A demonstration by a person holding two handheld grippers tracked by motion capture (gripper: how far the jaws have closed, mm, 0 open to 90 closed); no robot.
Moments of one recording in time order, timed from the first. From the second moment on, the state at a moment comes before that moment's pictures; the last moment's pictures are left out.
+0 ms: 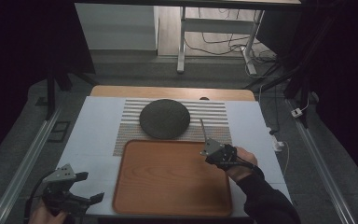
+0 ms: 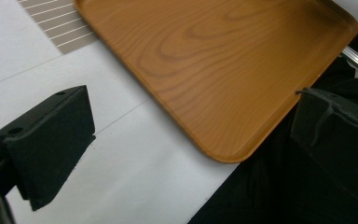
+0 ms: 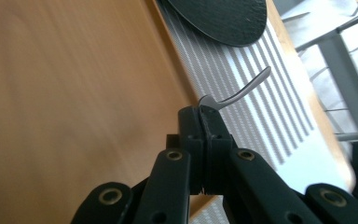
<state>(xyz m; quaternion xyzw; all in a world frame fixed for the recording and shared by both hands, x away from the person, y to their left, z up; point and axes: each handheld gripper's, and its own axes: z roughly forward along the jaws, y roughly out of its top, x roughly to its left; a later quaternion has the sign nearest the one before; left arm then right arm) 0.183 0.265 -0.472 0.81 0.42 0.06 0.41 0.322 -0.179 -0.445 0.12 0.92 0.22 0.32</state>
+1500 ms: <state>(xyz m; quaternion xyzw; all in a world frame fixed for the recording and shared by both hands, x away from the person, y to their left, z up) 0.287 0.124 -0.456 0.92 0.17 0.03 0.36 0.255 -0.200 -0.431 0.09 0.87 0.48 -0.02</state>
